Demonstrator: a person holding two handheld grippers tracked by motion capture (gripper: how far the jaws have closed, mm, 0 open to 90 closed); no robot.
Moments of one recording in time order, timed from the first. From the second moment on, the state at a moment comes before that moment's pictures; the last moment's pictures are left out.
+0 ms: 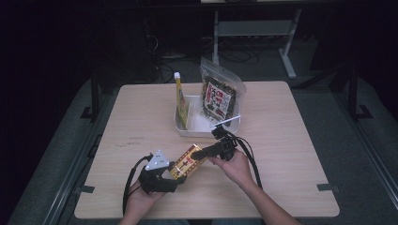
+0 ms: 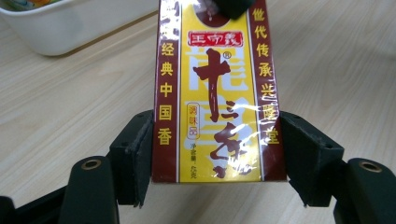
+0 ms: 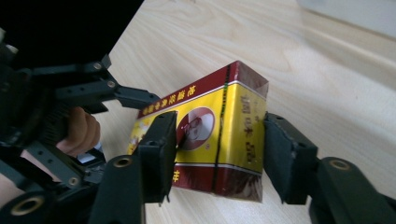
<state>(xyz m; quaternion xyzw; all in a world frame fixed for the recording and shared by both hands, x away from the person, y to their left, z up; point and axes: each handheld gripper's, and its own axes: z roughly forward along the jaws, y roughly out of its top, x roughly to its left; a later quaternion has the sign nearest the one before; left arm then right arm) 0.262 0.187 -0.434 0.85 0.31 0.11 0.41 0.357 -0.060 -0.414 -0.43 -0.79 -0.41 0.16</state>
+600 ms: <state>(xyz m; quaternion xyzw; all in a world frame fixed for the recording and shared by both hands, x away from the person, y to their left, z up) 0.264 0.188 -0.439 0.86 0.31 0.12 0.39 0.354 -0.041 -0.379 -0.42 -0.81 -0.38 0.16</state>
